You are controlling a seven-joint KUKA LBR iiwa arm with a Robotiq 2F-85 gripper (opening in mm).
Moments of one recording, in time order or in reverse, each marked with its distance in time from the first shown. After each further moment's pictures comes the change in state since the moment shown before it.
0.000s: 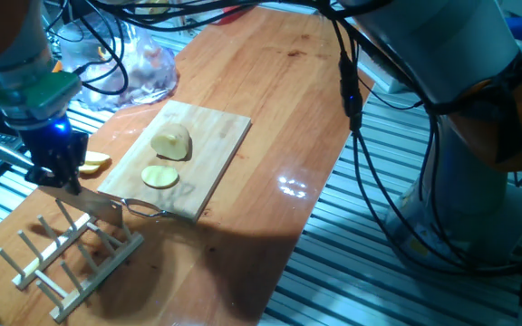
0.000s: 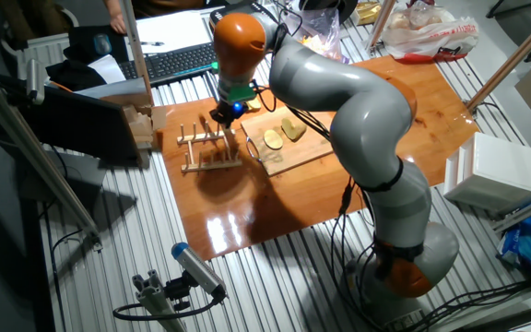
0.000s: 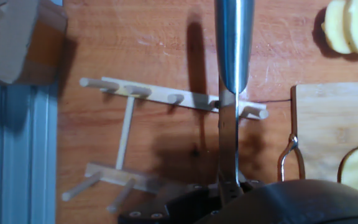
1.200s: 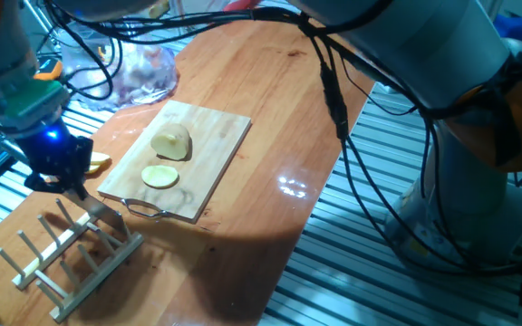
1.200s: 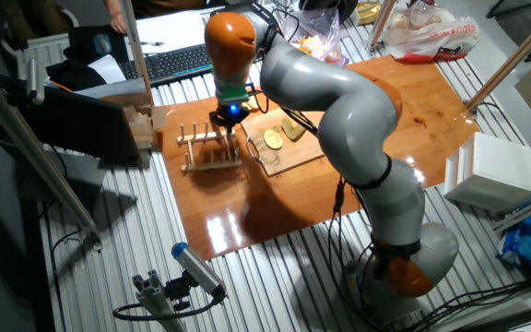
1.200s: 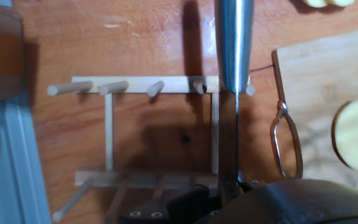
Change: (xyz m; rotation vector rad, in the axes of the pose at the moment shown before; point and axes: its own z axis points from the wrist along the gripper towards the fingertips) arm 0.001 -0.010 0.032 0.051 0.070 0.155
